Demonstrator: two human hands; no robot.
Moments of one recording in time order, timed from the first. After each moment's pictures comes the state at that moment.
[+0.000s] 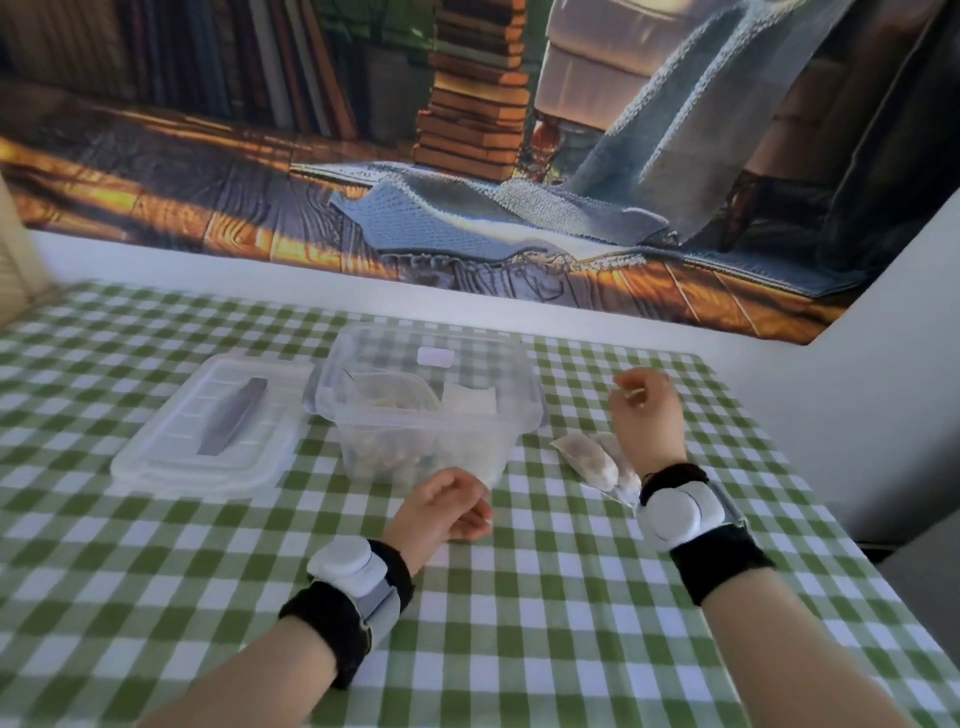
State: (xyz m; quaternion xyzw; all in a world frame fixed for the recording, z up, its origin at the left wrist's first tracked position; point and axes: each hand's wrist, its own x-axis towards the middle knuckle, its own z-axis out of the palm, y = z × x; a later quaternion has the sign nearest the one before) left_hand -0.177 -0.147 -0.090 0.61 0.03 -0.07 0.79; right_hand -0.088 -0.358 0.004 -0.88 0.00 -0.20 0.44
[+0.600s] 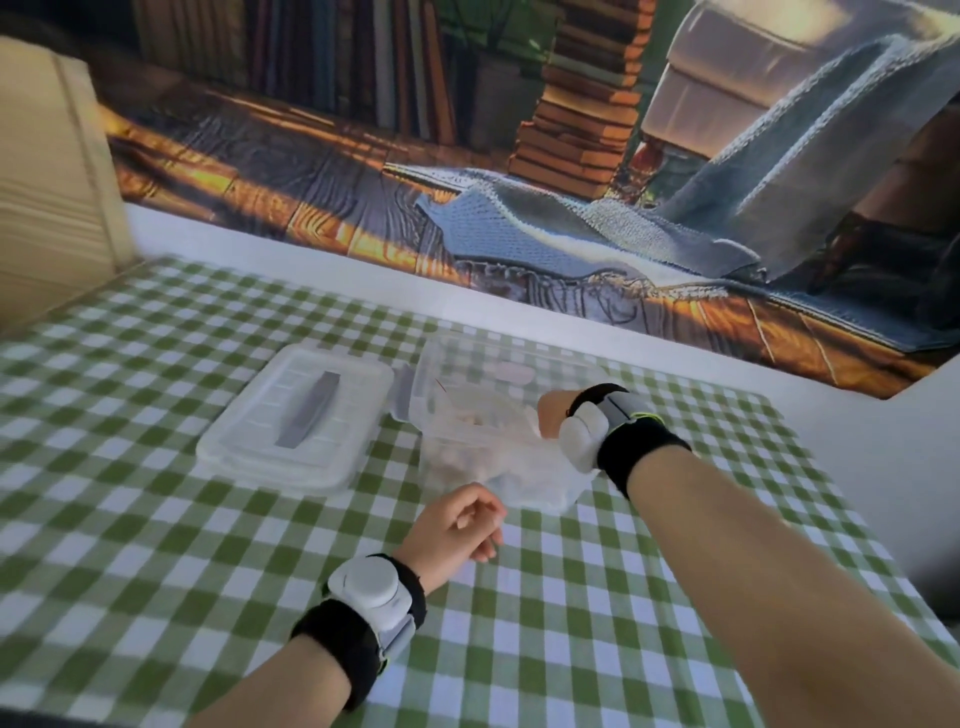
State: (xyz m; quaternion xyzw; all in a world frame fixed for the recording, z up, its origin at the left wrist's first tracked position) left_hand -0.185 -0.084 -0.106 0.74 -0.03 -0.01 0.67; right_hand 0.017 -0.213 -0.020 -0.94 -0.24 0.19 -0.13
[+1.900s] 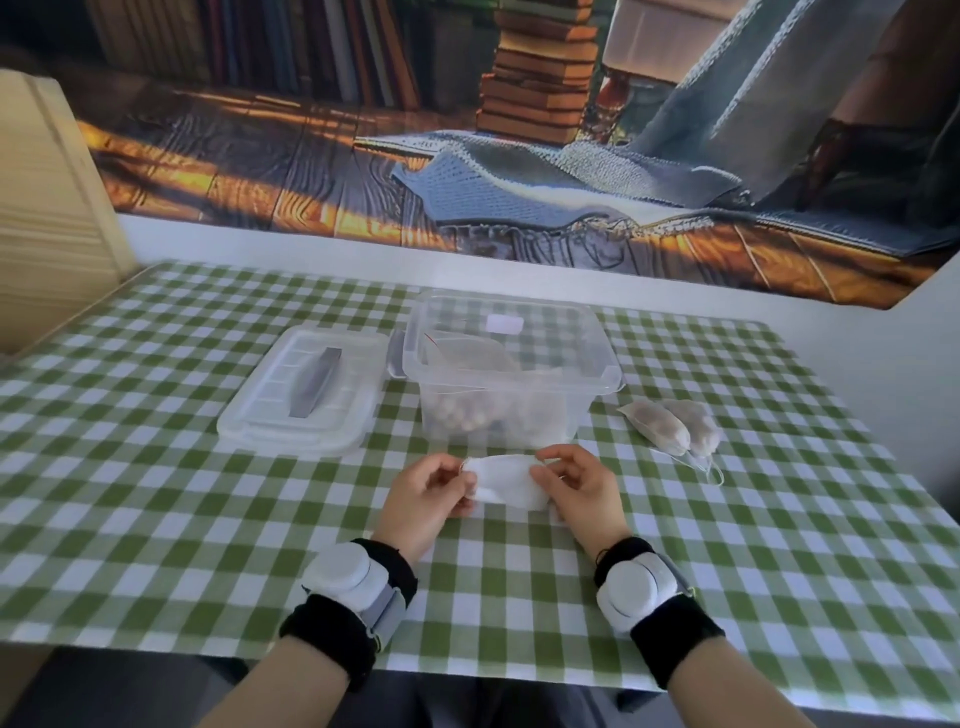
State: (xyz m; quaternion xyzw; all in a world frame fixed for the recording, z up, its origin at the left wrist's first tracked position) left_hand -0.228 -0.082 -0.099 0.70 0.12 0.05 0.70; right_hand -0.175 -0.260 -0.095 -0.80 -0.04 0.03 0.60
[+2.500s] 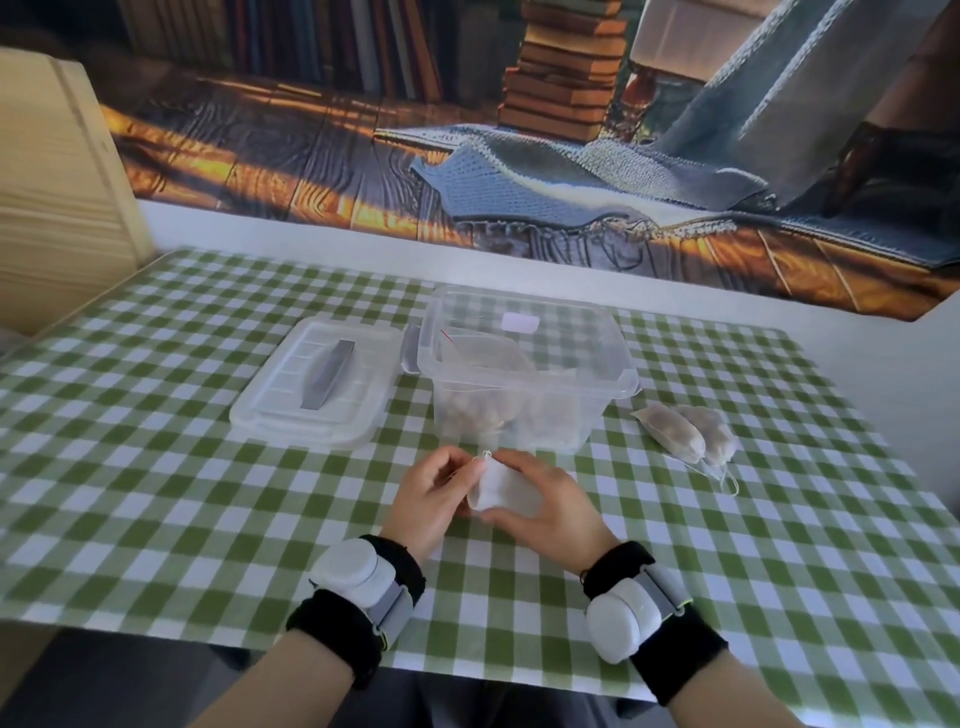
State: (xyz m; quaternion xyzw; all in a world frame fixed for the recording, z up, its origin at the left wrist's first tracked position) left_hand -0.231 -0.080 -0.097 0.68 0.07 0.09 0.72; right_hand -0.186 -0.235 -0.085 -0.88 -0.31 0.03 0.36
